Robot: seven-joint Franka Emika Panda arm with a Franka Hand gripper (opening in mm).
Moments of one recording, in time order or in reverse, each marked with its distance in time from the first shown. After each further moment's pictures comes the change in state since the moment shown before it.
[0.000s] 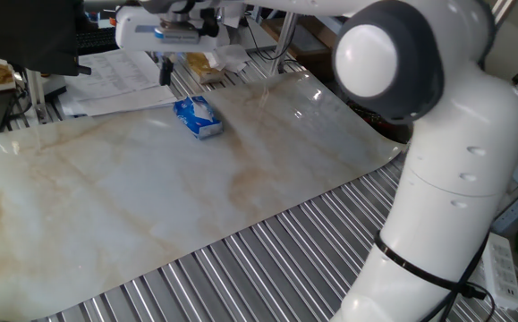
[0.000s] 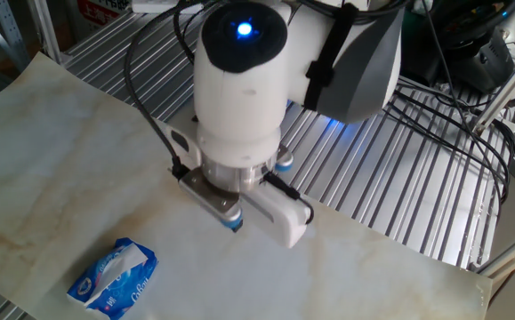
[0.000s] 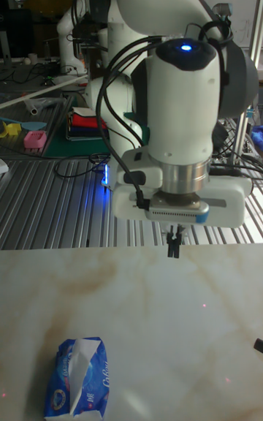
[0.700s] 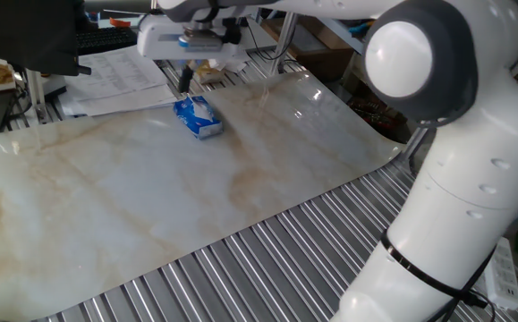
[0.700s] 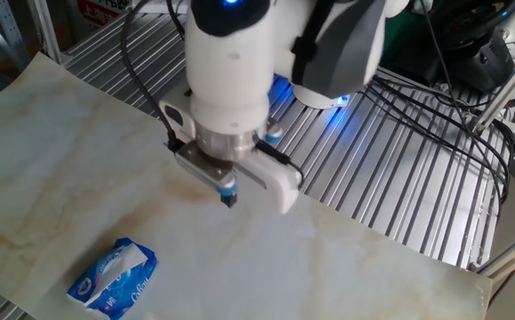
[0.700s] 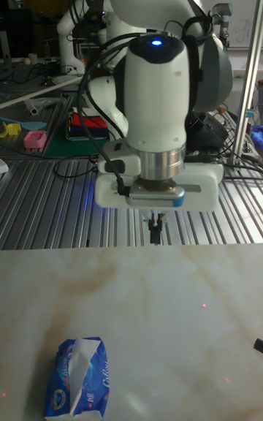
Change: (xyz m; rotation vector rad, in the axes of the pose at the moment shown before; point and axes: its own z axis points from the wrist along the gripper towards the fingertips) arm 0.028 -0.032 0.002 -0.005 -0.004 -0.046
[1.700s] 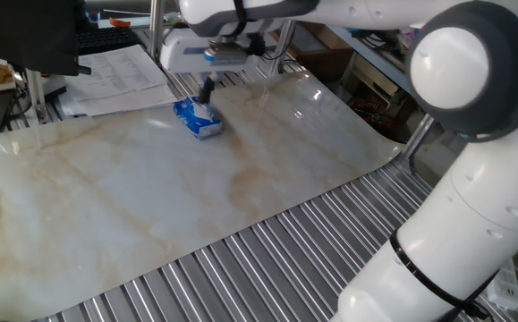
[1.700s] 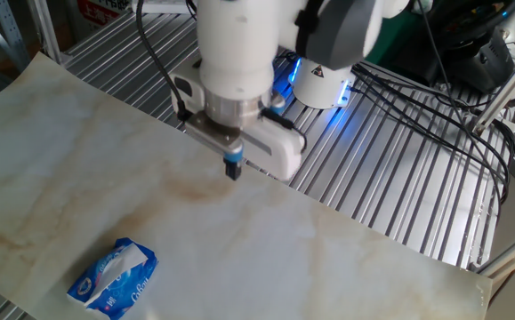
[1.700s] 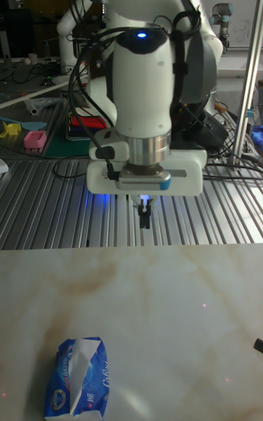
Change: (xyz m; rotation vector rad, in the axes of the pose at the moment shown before) arm 0.040 -0.024 -0.002 0.001 -0.004 -0.027
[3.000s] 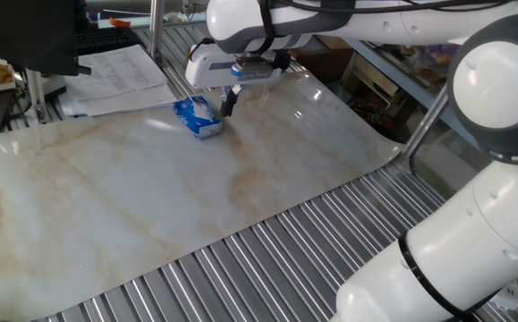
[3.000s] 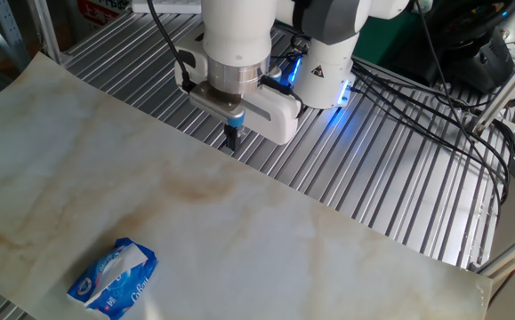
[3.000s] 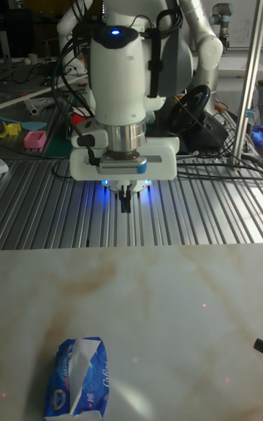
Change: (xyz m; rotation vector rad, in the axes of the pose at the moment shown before) arm 0.051 -0.040 0.006 0.002 -0.006 -0.045
